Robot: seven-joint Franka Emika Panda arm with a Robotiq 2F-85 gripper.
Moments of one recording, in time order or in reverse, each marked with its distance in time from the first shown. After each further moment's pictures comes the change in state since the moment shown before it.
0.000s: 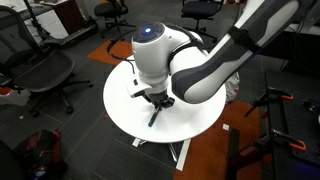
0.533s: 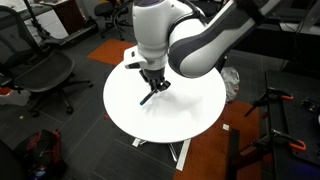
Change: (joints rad) arm -0.044 -0.088 -0.031 -0.001 0.022 0.002 0.150
